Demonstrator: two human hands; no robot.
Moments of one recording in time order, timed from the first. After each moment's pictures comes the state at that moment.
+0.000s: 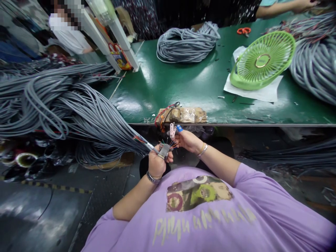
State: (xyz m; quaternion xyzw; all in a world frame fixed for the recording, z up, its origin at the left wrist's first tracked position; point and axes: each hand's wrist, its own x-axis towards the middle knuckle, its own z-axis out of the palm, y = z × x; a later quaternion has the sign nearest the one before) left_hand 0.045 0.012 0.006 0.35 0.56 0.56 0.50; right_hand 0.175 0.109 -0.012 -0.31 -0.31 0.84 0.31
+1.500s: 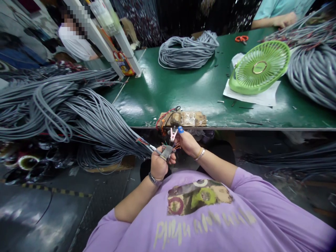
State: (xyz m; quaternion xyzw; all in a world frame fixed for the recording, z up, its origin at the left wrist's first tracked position) left_hand 0.051 0.018 0.012 0.35 0.54 0.57 0.52; right_hand 0.161 0.108 -0.015 -0.30 -0.31 0.79 0.44
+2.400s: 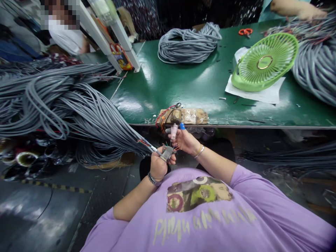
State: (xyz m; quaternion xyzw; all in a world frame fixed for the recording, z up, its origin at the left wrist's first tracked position) left_hand 0.047 0.010 0.006 0.36 0.54 0.55 0.52; right_hand 0.163 0.112 -0.014 -0.23 -0.19 0.89 0.35
